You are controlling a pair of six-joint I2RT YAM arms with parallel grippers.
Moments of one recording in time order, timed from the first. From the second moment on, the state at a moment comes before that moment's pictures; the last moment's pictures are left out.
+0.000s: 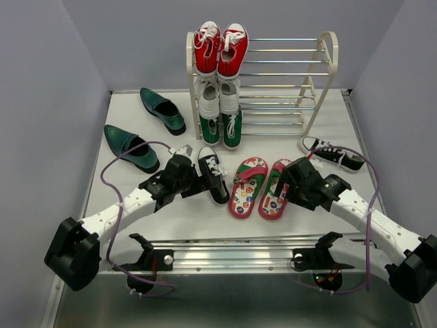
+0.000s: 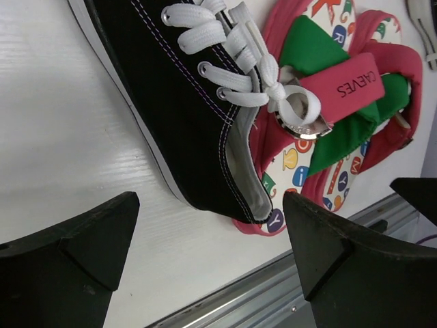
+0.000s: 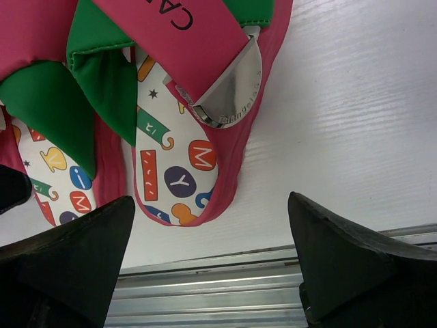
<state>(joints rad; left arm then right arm) -0.63 1.08 0.60 -0.21 0.06 -0.87 0.61 0.99 0.76 -0.86 0.28 0.93</state>
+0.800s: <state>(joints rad) -0.78 1.43 0.79 -0.31 -0.10 -0.89 0.61 0.96 0.76 -0.86 0.34 0.93</state>
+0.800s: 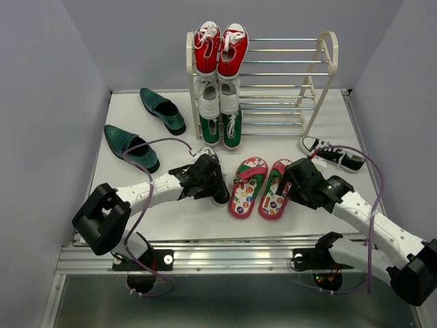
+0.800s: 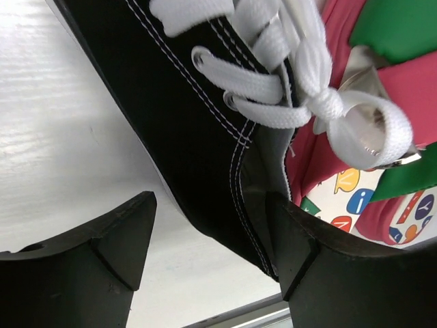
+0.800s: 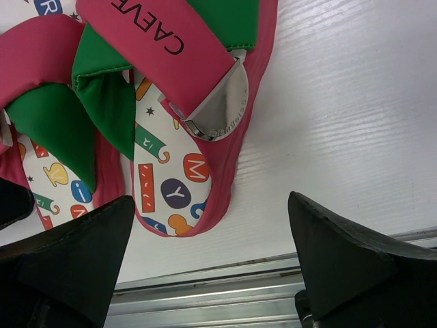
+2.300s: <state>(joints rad) -0.97 1.37 1.25 -0.73 -0.35 -0.58 0.61 0.91 0.76 -0.86 0.44 0.84</state>
